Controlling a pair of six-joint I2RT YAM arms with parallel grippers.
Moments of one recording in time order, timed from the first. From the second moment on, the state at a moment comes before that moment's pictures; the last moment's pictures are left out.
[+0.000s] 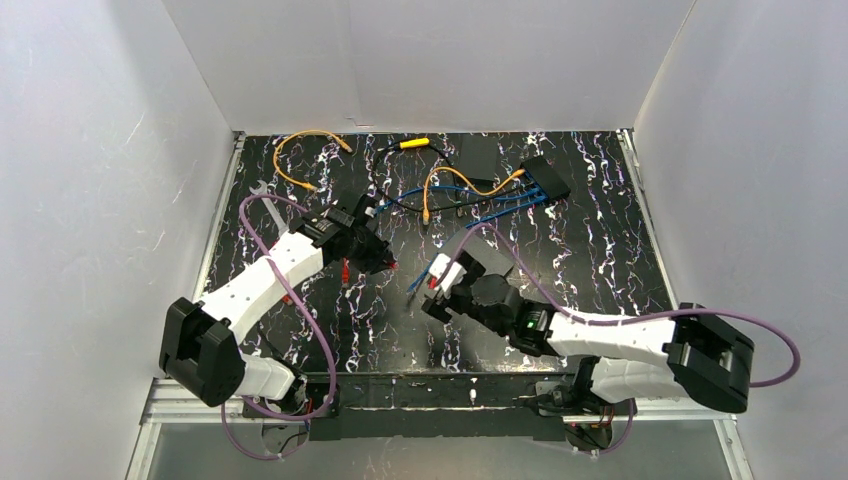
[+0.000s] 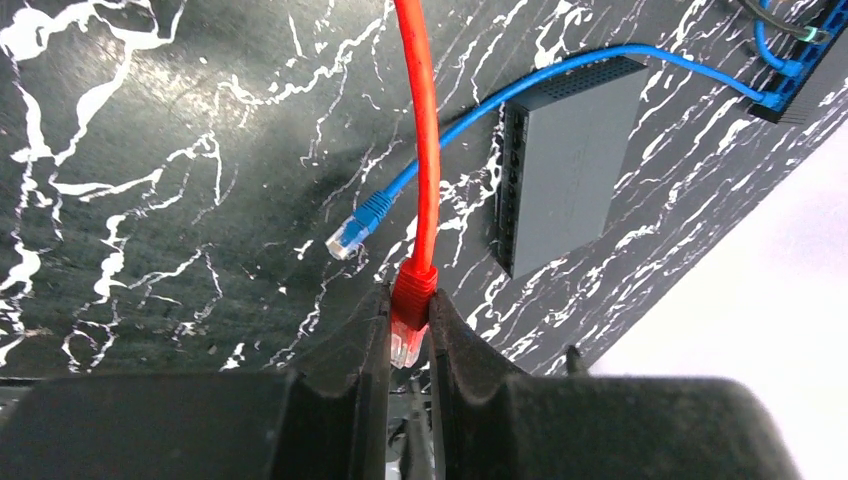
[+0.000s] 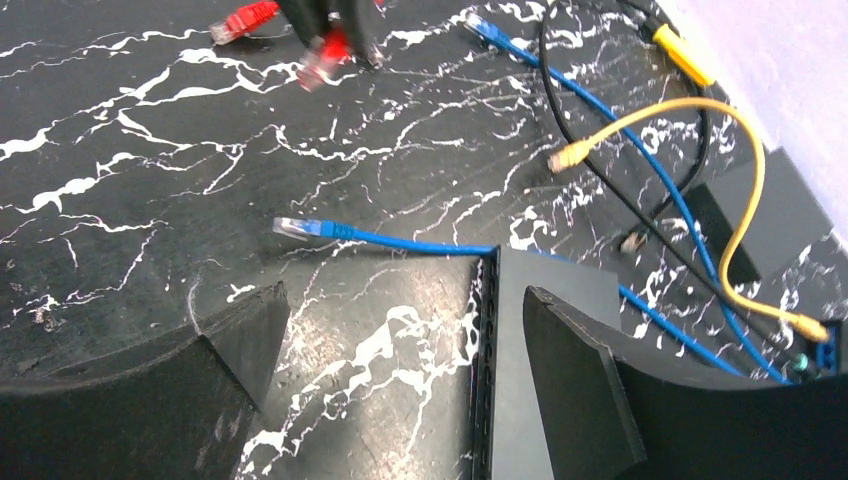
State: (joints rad) left arm -0.56 1.36 1.09 -0.80 -0.01 -1.29; right arm 1.14 1.17 0.49 0.39 0.28 -0.25
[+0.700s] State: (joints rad) left arm -0.65 1.36 1.13 -0.87 -0.03 -1.50; right arm 1.25 1.38 0.60 0.56 0.33 -0.48
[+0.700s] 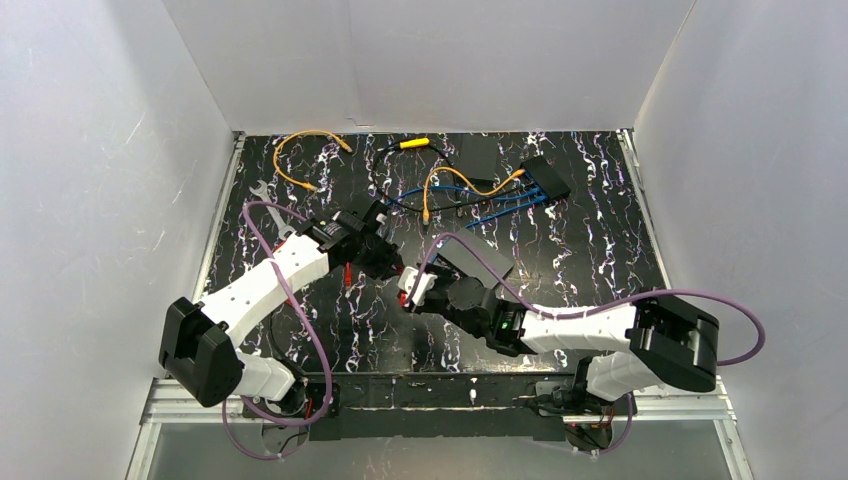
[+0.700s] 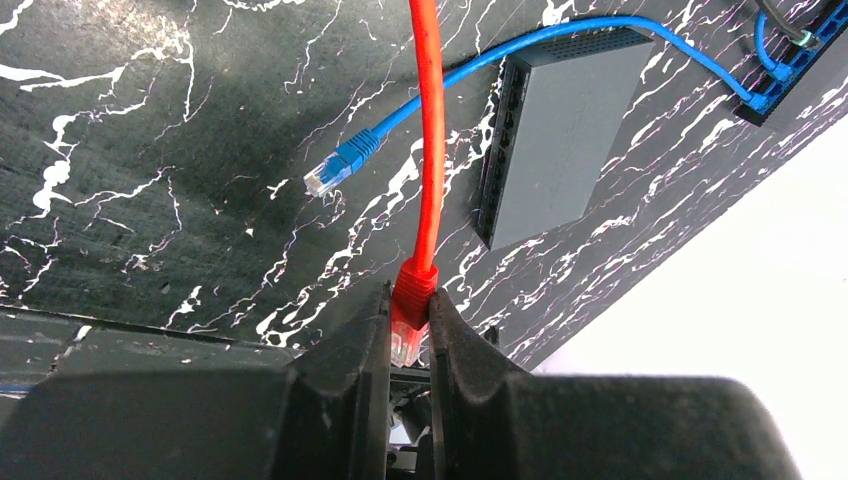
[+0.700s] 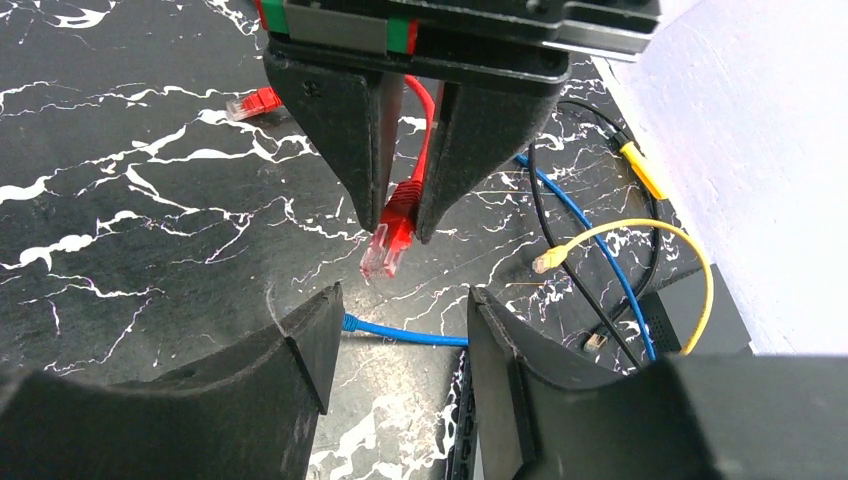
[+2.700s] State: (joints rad) left arm -0.69 0.92 1.08 -0.49 -0.26 -0.16; right arm 0.82 1.22 0.43 0.72 0.10 0.00
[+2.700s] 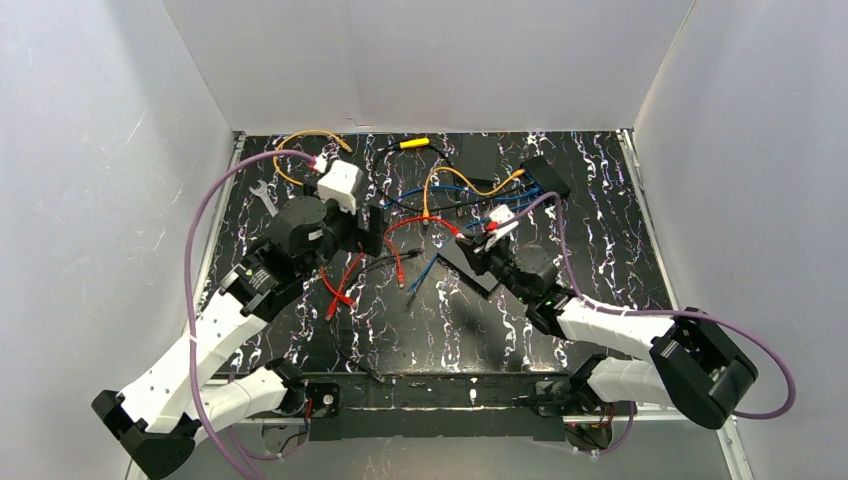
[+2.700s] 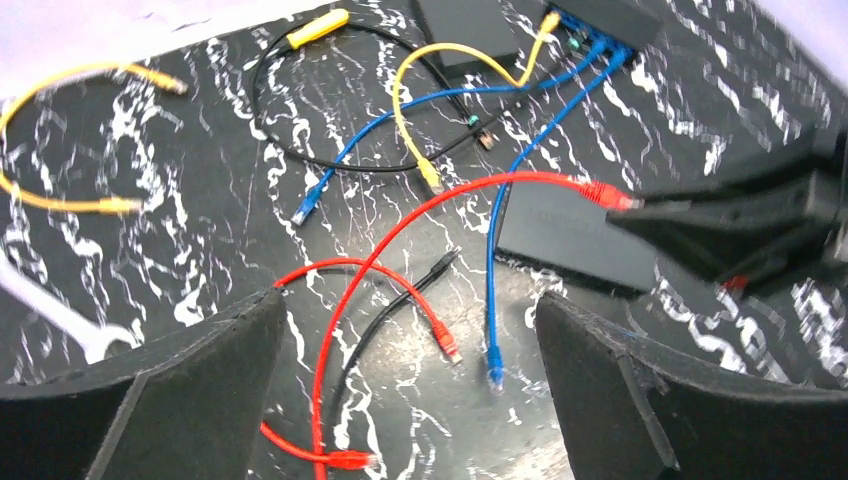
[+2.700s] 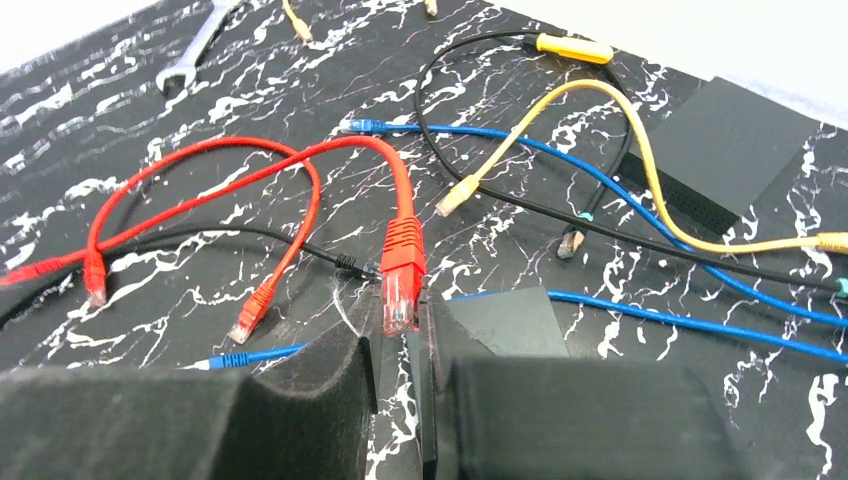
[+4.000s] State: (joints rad) left arm -0.69 0.75 0.72 -0.19 0.05 0.45; right arm 0.62 1.25 0.65 0.84 -0.22 0.31
